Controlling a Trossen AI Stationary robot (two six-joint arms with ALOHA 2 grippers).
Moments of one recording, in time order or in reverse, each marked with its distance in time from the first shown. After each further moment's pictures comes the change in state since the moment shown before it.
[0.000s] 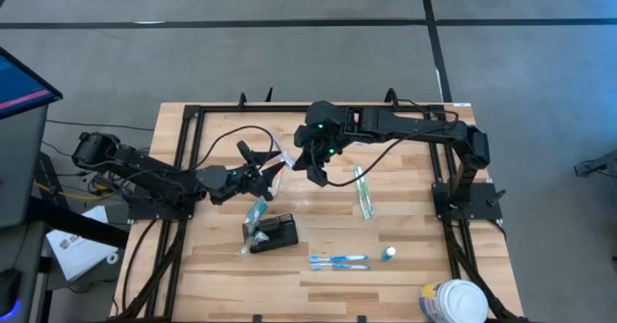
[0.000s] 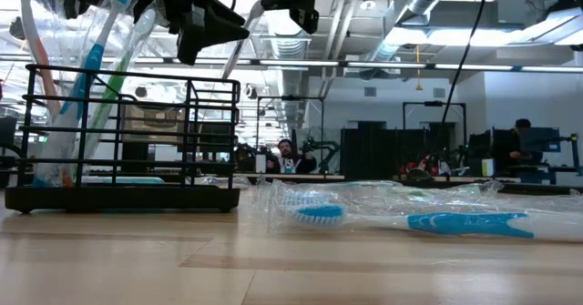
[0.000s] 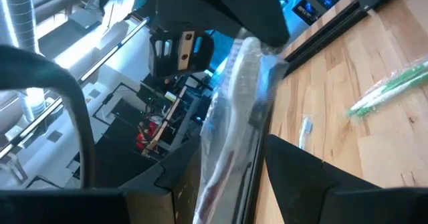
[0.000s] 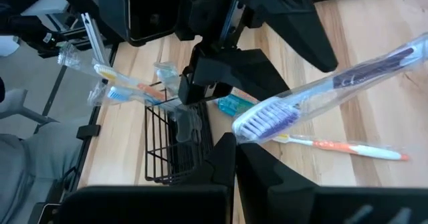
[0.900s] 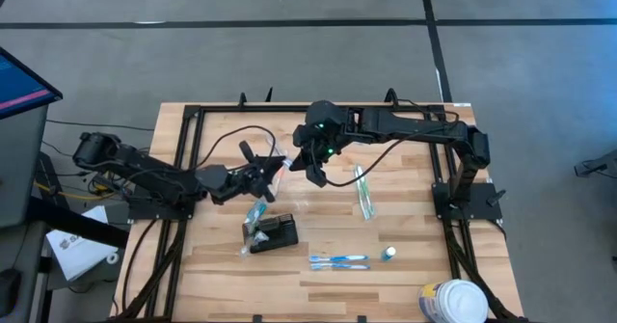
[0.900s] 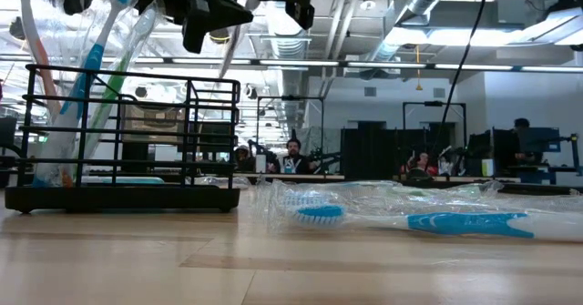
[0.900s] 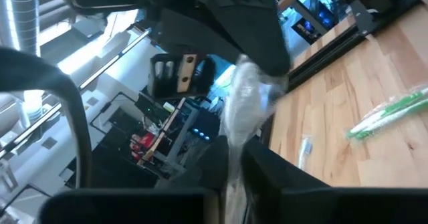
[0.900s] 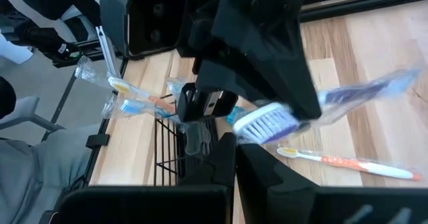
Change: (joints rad) left arm 0.000 0.011 0.030 0.019 0.041 -0.004; right arm 0.006 0.000 0.001 0.047 -0.023 0.009
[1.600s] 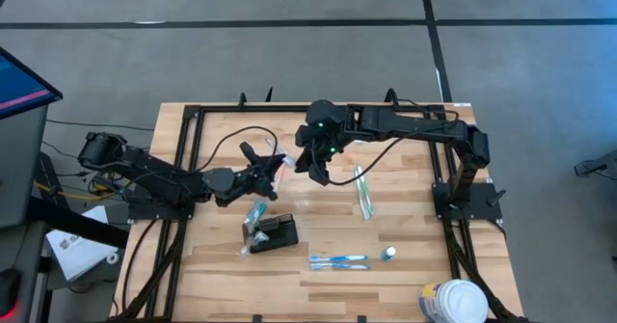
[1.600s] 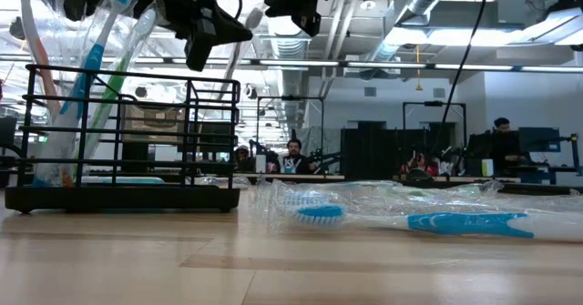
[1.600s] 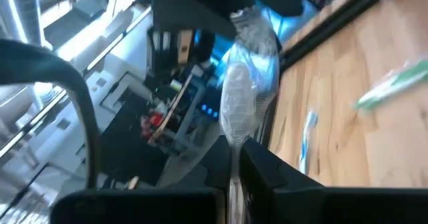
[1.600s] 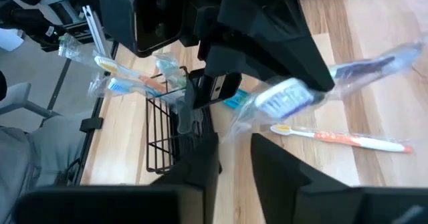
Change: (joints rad) left arm -0.001 0.064 0.000 0.005 -0.116 0.001; right arm -0.017 0.000 -0.001 -0.076 -0.003 -0.021
